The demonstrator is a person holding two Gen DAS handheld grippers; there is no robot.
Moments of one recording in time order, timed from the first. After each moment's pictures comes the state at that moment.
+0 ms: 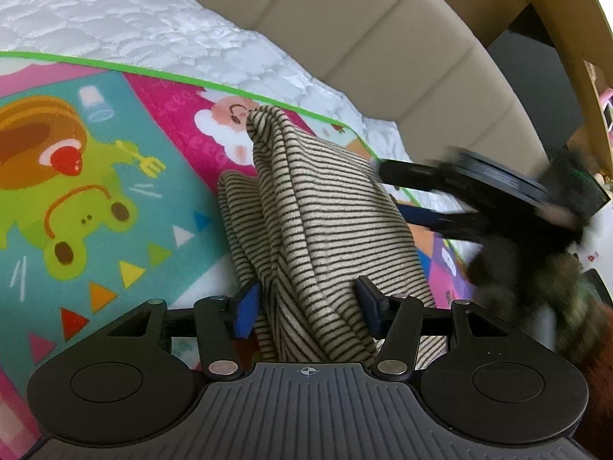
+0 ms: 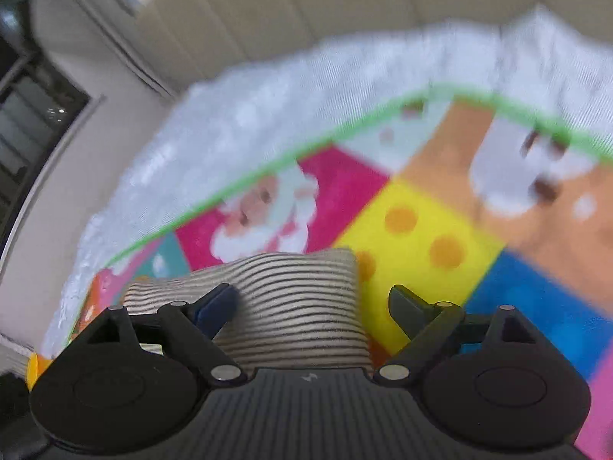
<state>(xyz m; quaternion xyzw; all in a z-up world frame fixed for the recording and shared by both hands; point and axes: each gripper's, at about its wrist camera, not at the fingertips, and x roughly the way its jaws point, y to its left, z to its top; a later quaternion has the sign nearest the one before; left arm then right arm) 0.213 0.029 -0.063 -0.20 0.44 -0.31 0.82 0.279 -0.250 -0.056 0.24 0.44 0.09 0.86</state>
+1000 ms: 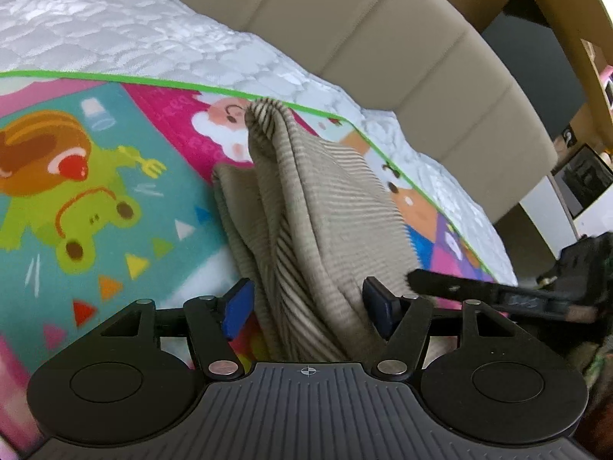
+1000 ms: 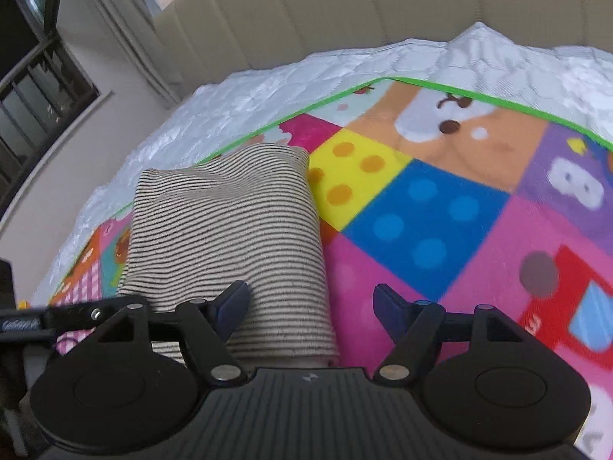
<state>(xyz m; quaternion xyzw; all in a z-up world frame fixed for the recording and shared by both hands) 0.187 0.022 -0.047 -0.16 0.44 -0.31 0.83 0.135 -0.276 -0.056 0.22 0.39 0.06 0.89</state>
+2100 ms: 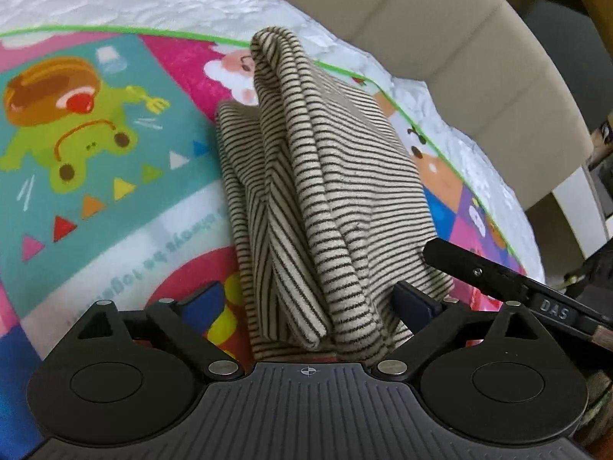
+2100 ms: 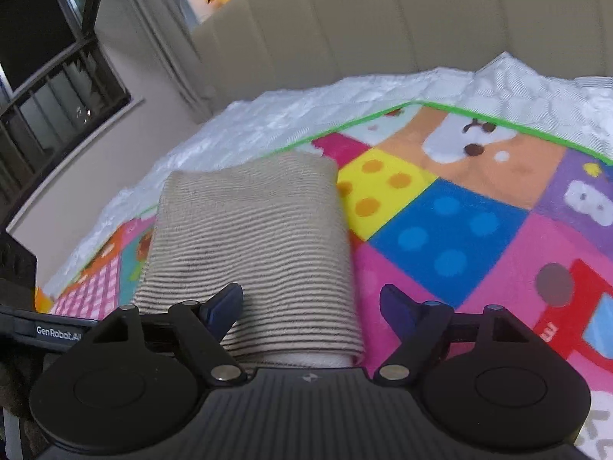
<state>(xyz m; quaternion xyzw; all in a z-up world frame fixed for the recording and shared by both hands) 0.169 -0.011 -0.060 -0.14 0.48 -0.25 0.83 0.125 -0.263 -0.060 0.17 0.36 0.10 0.91</state>
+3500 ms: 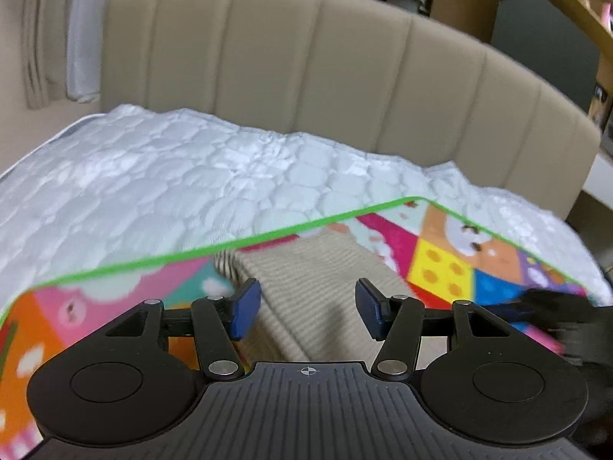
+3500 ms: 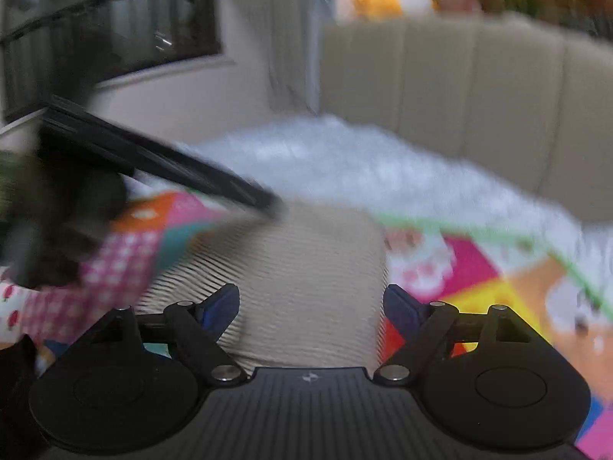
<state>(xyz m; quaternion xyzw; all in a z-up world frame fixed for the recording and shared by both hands) 0.271 0.061 0.011 0.00 0.34 -0.24 0.91 0.165 -0.117 -0.006 -0.04 0.26 0.21 0.94</state>
